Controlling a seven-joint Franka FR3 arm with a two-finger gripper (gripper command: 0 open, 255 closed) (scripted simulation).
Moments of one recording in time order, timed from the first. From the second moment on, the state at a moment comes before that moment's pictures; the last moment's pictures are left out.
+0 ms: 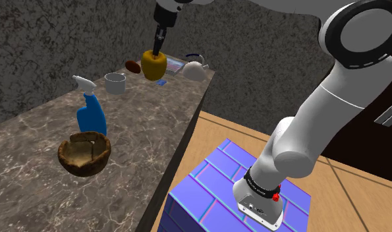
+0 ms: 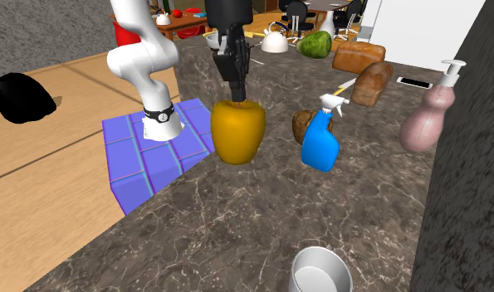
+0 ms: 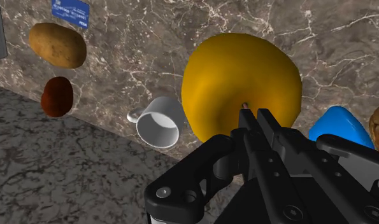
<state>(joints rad) 0.19 -0.08 -0.03 -1.84 -0.05 1.98 -0.62</state>
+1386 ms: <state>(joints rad) 0.41 -0.01 0.25 -1.62 -0.15 1.77 -0.12</state>
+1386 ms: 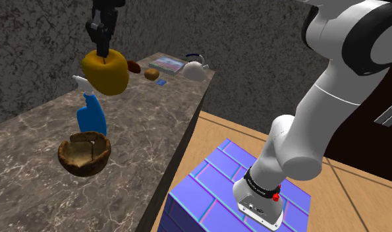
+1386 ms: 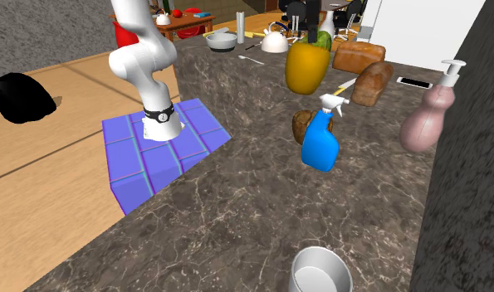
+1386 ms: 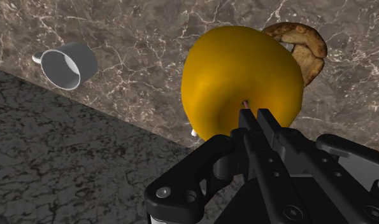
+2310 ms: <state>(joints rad) 0.49 0.07 0.32 -1.59 -0.20 1.79 0.04</state>
